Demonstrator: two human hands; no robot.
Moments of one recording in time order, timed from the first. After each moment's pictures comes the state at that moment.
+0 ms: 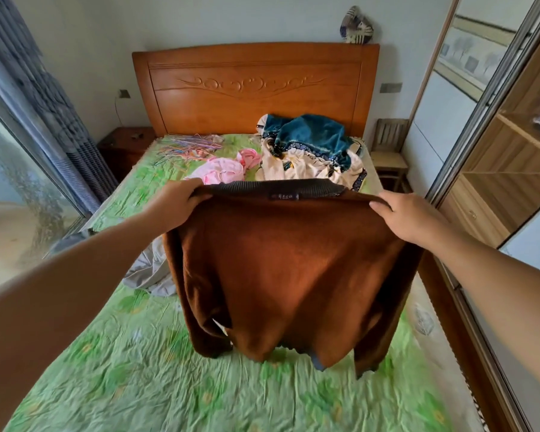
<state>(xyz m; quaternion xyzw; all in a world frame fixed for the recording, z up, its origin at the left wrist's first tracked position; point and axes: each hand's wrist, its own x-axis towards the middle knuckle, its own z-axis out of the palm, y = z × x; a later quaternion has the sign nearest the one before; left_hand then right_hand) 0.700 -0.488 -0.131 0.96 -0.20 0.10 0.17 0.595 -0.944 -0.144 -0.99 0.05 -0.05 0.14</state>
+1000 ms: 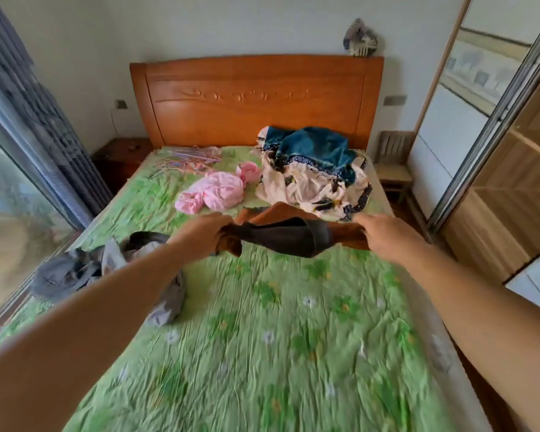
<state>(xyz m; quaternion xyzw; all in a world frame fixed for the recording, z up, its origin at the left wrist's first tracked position) 0.777 -0.532 -0.175 0.96 -0.24 -0.01 0.13 0.713 -0.934 -0.187 -1.00 -0.03 -0.02 0.05</state>
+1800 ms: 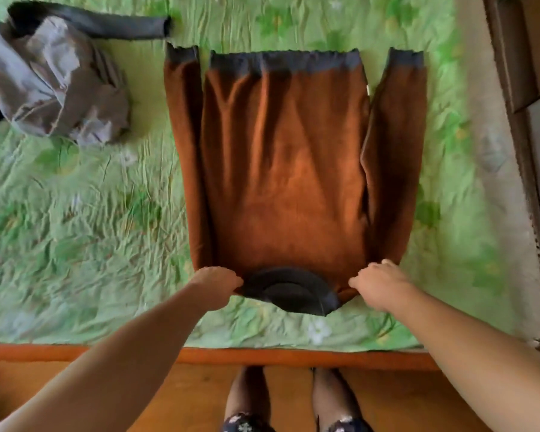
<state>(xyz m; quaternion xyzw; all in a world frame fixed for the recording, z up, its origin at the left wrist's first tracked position) 0.493 -0.507 -0.635 0.82 -0.33 -0.45 -0.13 0.424 -0.845 -0.625 -0.86 -0.15 0.48 -0.13</state>
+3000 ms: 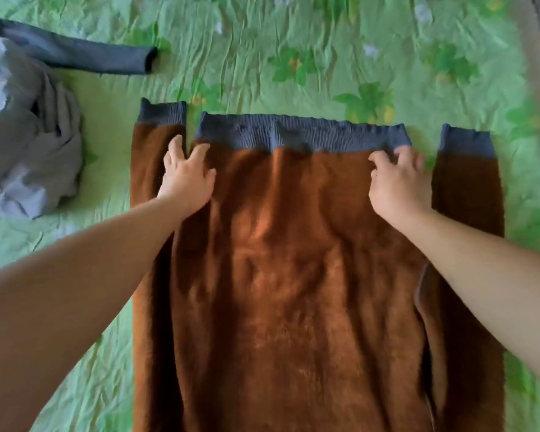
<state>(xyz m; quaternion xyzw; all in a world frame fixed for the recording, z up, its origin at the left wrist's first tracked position) 0.872 -0.542 -0.716 0.98 -0.02 -0.10 0.16 0.796 -0.904 -0.720 -0.99 0.12 0.00 0.04</state>
